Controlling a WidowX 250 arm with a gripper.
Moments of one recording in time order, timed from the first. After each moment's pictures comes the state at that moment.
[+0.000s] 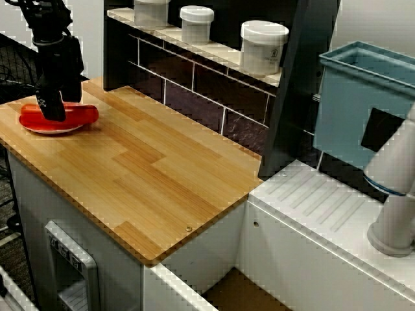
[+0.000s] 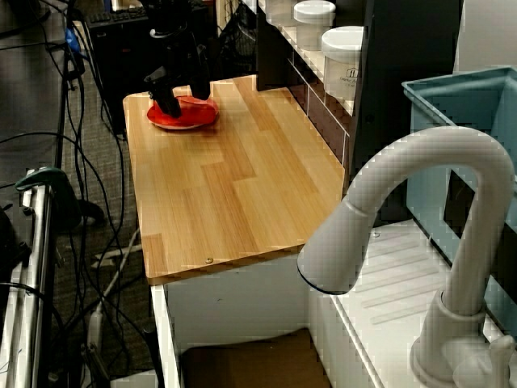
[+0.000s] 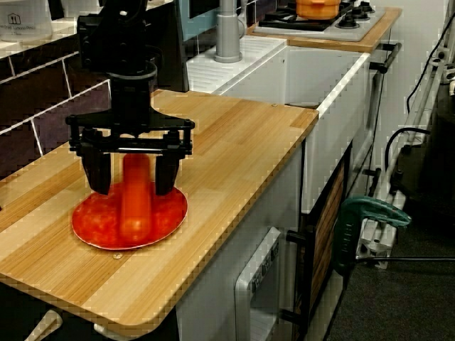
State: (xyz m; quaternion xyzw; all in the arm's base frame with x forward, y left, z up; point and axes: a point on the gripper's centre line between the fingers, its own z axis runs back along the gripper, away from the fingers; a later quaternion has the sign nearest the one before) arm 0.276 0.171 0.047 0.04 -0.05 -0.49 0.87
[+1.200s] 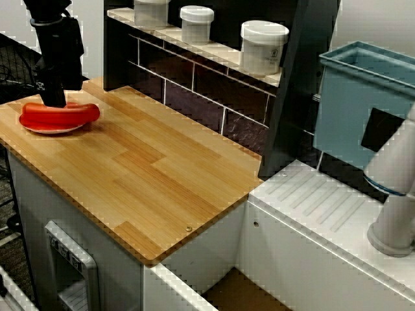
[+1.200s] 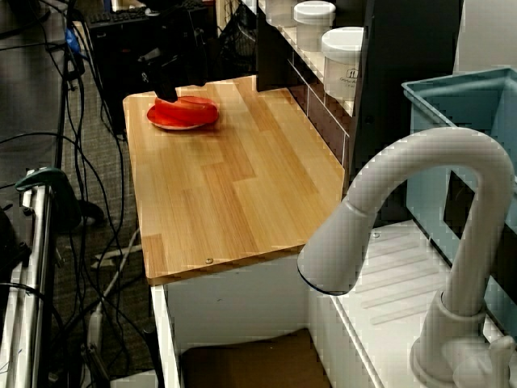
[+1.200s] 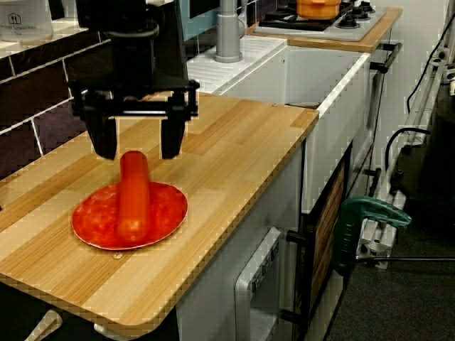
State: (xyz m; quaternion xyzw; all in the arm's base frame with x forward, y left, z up) arm 0.274 0.161 0.079 0.02 -0.06 -0.49 0.87
